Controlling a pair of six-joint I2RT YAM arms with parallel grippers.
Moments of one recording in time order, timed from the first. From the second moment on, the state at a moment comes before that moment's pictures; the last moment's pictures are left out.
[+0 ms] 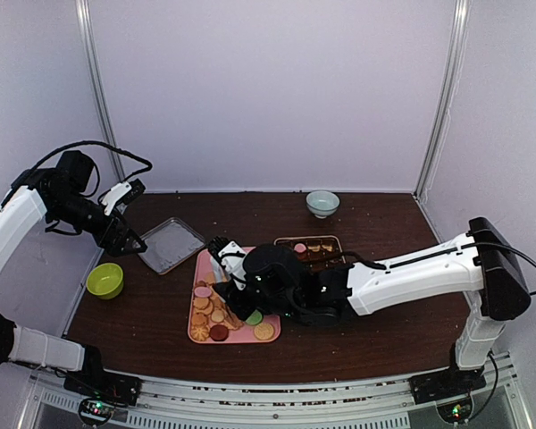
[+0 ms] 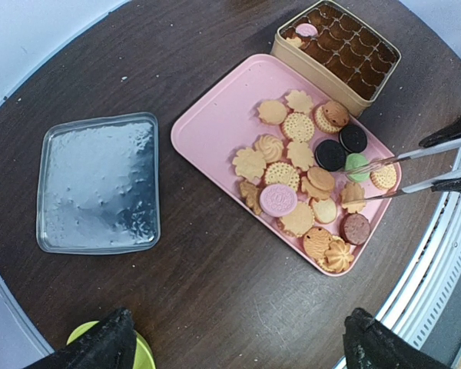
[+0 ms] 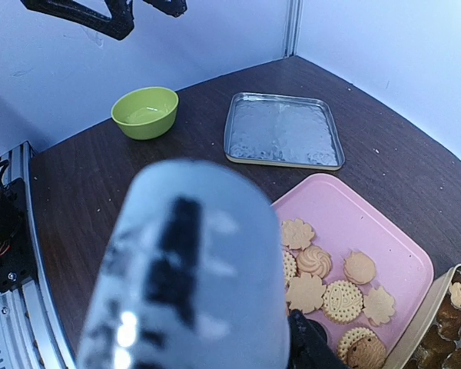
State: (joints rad) left arm -0.09 1.21 1.27 -1.15 0.50 0.58; right arm 1.29 1.82 1.26 0.11 0.32 0.16
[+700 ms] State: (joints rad) left arm -0.09 1.21 1.27 -1.15 0.50 0.58; right arm 1.25 1.71 1.04 0.24 0.17 0.28
